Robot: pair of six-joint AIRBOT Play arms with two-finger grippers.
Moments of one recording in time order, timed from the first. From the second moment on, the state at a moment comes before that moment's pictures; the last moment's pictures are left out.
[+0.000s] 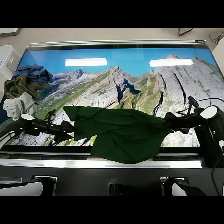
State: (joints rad) left arm 0.18 -1.49 0.72 0.68 -1.24 -1.24; right arm -0.23 -1.13 0.82 -1.11 1.13 1.59
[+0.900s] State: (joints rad) left arm 0.25 -1.02 1.69 0.61 -0.97 -1.22; right arm -0.23 -1.01 1.81 -1.18 1.02 1.42
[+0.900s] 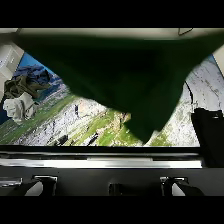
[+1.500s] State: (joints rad) left arm 0.32 -0.80 1.96 0.62 -0.81 -1.23; right arm -0.23 -0.80 2.04 -1.26 0.86 1.39
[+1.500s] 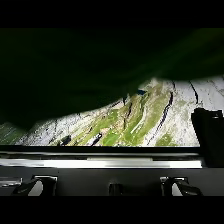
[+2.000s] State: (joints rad) left arm 0.25 -1.03 1.52 0.71 -0.99 -1.23; right arm -0.23 -1.16 1.90 -1.26 1.18 1.43
